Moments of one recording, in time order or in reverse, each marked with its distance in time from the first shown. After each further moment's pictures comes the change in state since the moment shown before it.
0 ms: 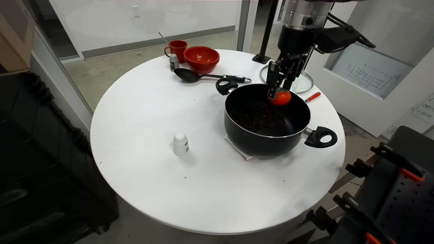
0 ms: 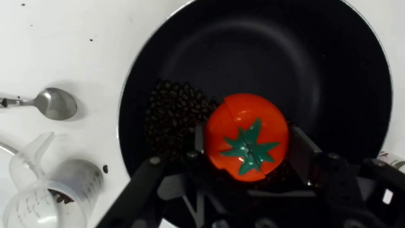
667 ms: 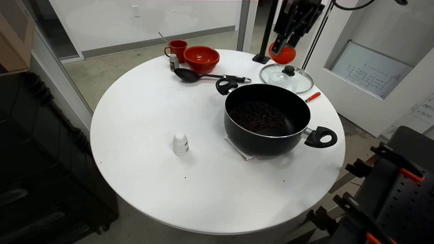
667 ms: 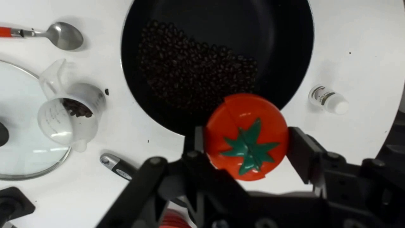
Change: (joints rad) arm 0.009 -0.304 -0.001 -0.095 0.089 -0.002 -0.089
